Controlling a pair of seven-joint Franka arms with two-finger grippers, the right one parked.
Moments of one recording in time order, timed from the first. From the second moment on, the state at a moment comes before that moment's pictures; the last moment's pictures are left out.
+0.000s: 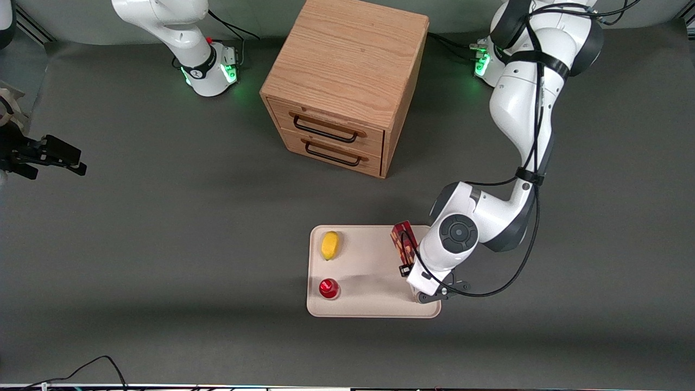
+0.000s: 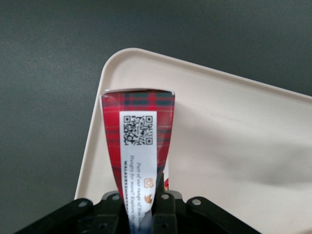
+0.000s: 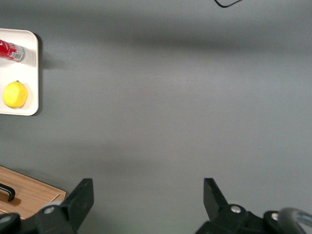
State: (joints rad) arm -0.34 0.93 -0.17 -1.16 0.11 2.17 -0.74
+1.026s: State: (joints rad) arm -0.33 0.87 -0.16 -1.10 0.10 1.96 -0.73
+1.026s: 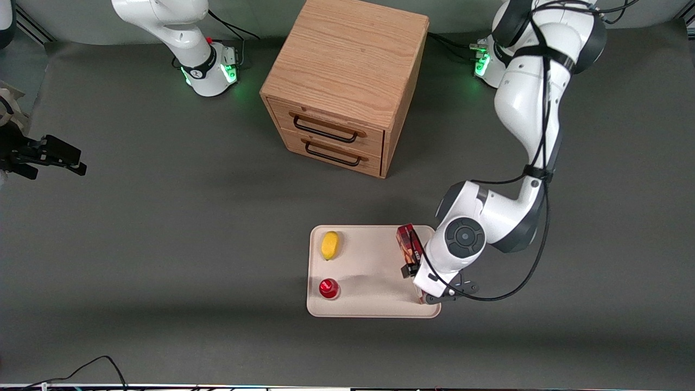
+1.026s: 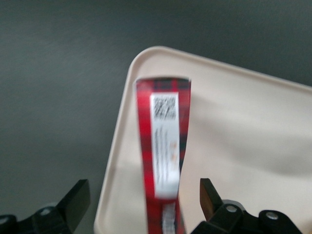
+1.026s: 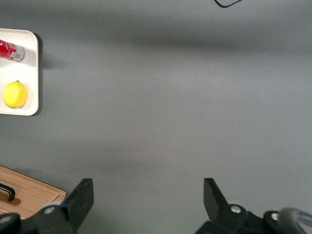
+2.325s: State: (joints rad) arm -0.18 0.17 0.06 -1.61 0.01 1.69 -0.22
